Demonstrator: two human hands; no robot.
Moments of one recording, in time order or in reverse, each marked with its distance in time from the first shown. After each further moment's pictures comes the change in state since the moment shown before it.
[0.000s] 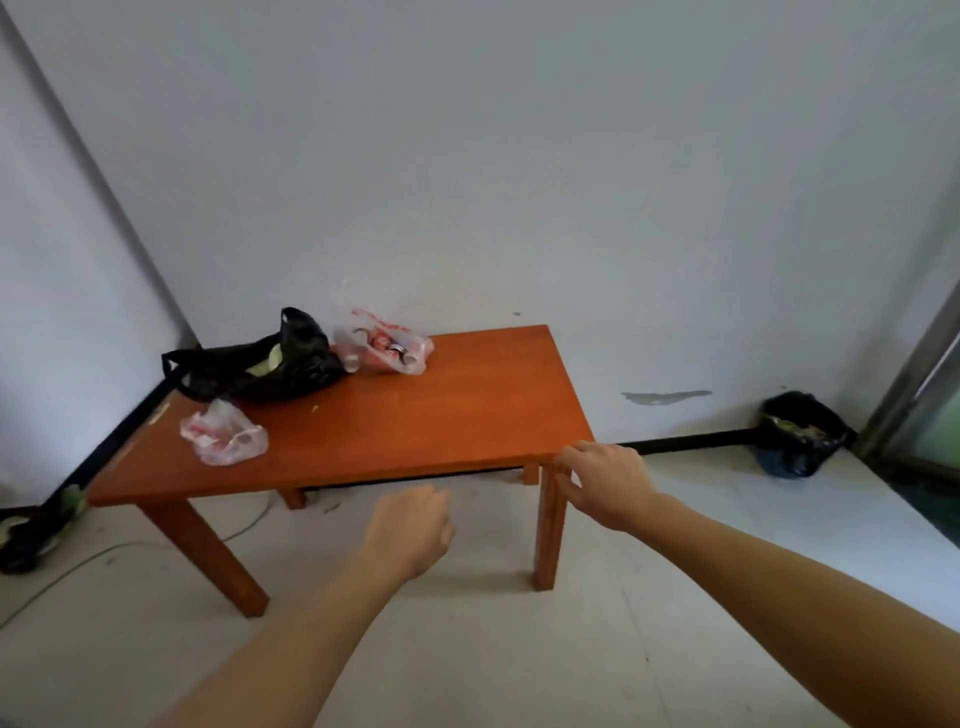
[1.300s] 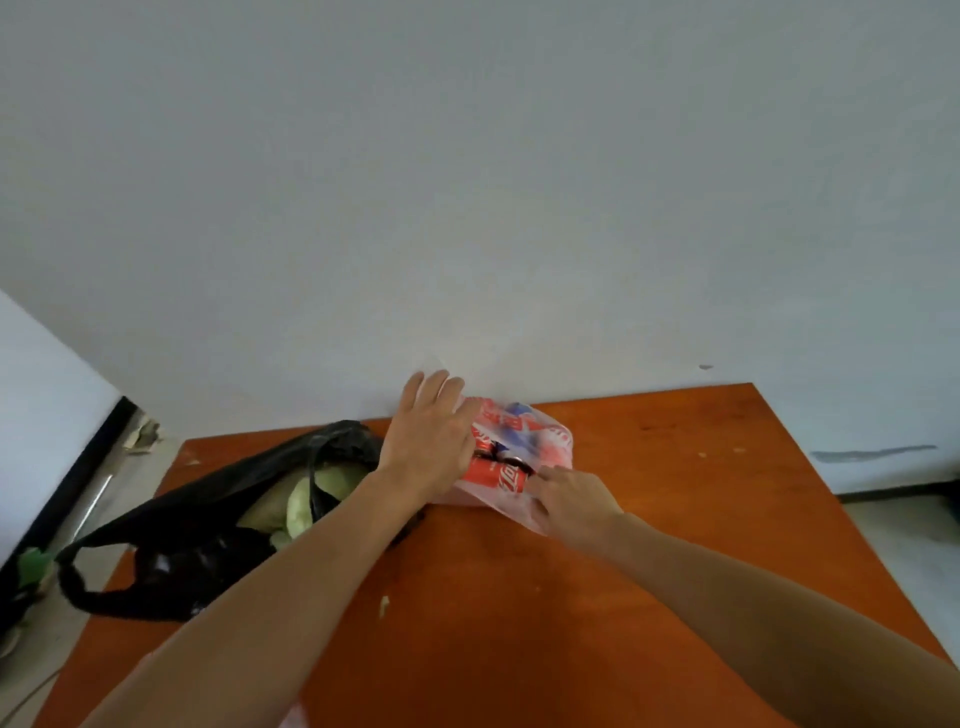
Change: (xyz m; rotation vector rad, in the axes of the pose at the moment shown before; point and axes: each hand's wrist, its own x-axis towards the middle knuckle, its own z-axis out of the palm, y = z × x) left_hand 0.559 -0.484 0.039 0.125 0.182 0.112; right_hand 0.674 -0.114 0.249 0.138 -0.294 -0.147
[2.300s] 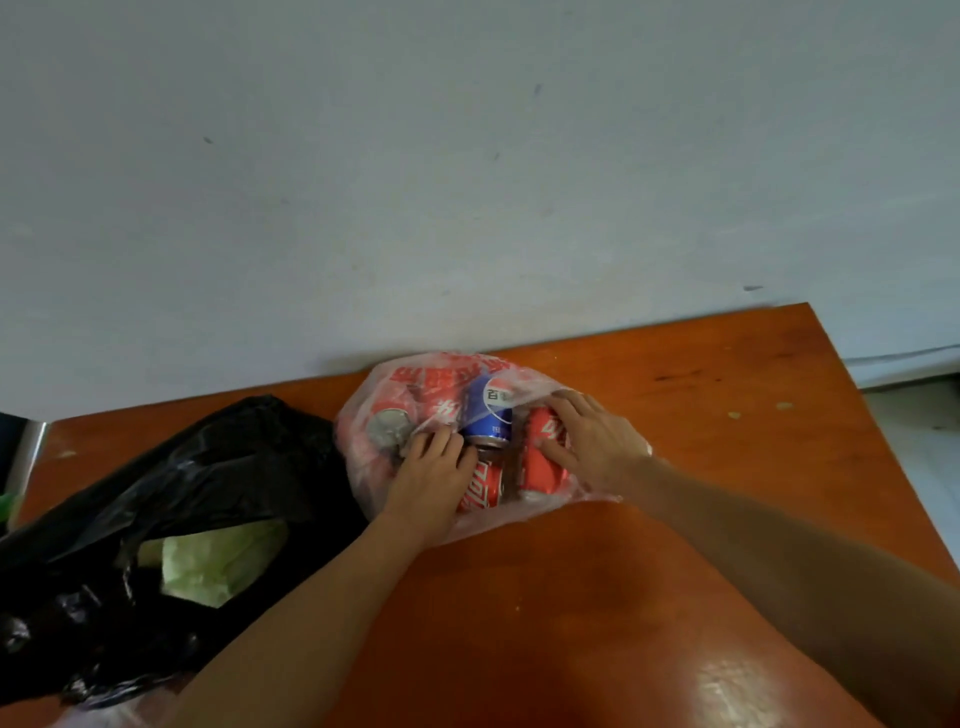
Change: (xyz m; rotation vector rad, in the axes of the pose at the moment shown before) left_hand 0.058 0.028 0.208 -0.084 -0.473 0.196; right_hand 0.092 0.141 0.093 0.298 -0.146 0.214
